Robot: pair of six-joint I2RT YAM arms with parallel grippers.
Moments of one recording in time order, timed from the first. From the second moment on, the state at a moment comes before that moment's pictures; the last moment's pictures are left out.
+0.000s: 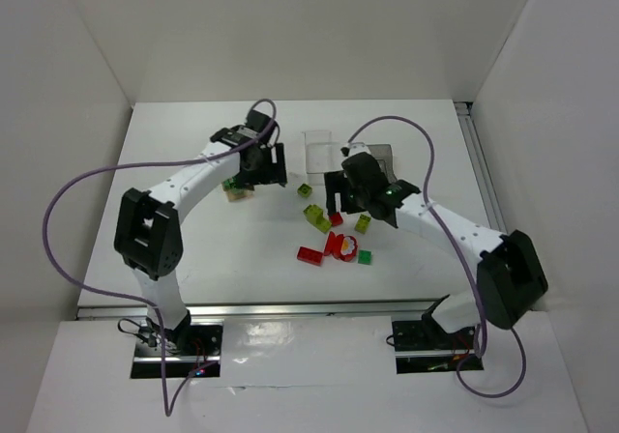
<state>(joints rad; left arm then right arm) -0.50 1.85 1.58 -0.84 -0.10 -0.56 0.61 1.35 0.97 -0.38 0.17 0.42</state>
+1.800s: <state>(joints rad) -0.22 1.58 1.07 -0.36 0.86 -0.35 0.42 1.47 1.00 -0.06 -0.75 0.42</state>
